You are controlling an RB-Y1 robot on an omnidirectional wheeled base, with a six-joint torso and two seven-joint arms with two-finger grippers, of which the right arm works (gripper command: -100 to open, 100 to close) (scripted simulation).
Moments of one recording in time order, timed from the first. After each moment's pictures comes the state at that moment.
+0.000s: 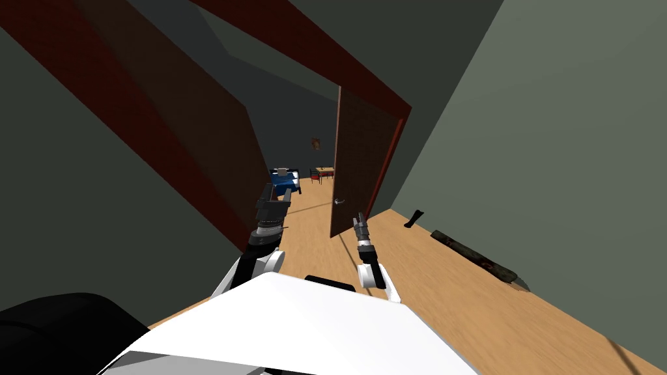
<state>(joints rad) 0.20 -0.06 0.21 -1.60 0.06 -0.55 -0.16</state>
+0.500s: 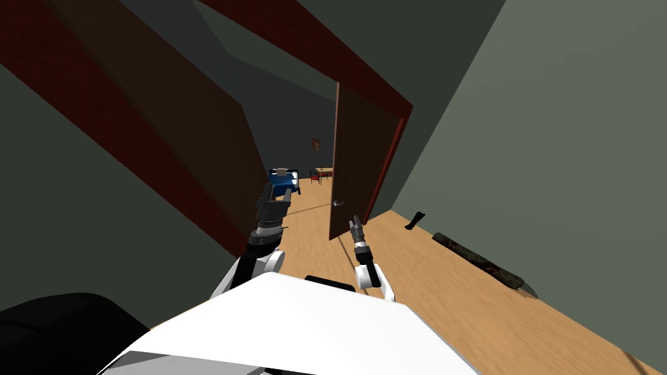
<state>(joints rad) 0.14 -0.07 0.25 -1.46 0.08 -0.60 -0.17</state>
